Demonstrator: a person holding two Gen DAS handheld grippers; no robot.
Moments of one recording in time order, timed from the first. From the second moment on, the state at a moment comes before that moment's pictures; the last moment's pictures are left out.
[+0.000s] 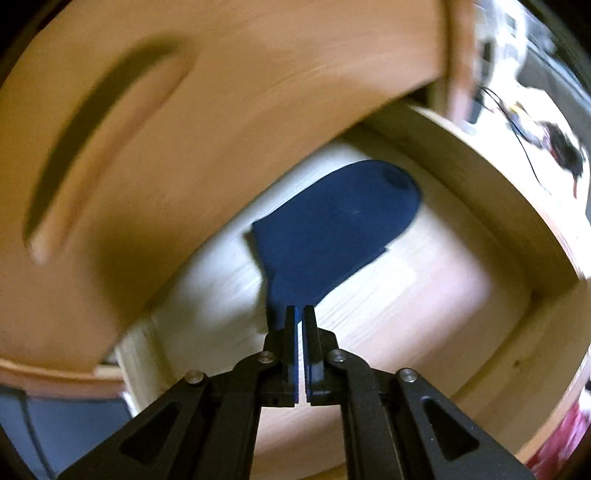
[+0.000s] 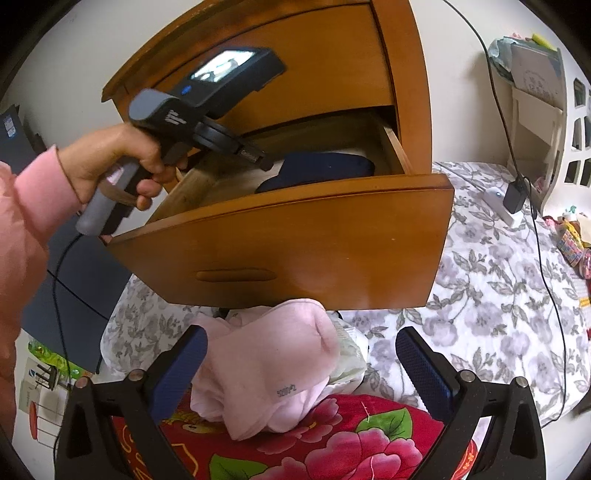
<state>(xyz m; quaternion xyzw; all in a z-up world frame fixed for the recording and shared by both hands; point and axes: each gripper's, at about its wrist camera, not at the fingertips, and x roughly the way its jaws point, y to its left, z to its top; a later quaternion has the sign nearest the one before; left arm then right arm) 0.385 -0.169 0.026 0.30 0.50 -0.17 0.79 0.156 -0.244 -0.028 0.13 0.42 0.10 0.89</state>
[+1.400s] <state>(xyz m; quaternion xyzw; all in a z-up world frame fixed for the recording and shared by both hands) 0.462 -0.120 -0.005 0.03 0.62 -0.03 0.78 0.159 -0.251 -0.034 0.15 0.42 0.11 0.89</state>
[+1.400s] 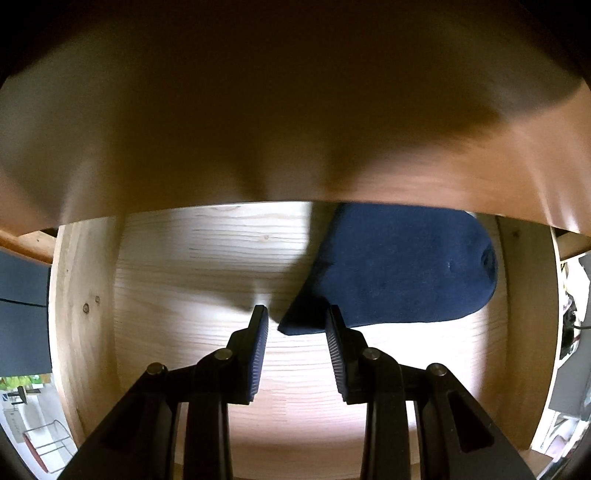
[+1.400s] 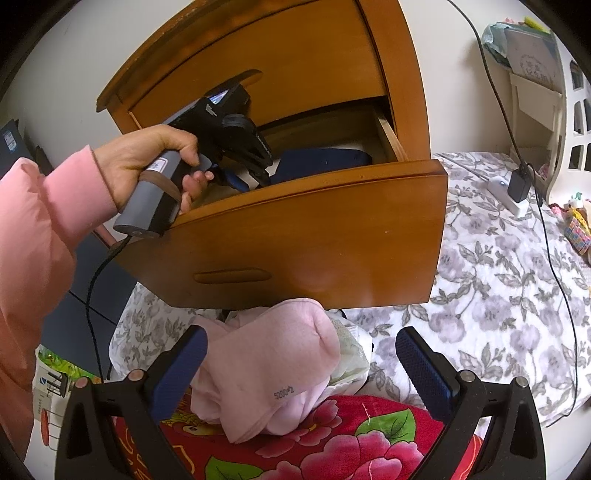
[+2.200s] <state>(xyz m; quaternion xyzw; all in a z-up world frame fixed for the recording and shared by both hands) 0.471 -0.110 -0.031 0.01 0.61 -0.02 0.79 0.158 -0.254 -0.033 0.15 0.42 0.11 0.89</state>
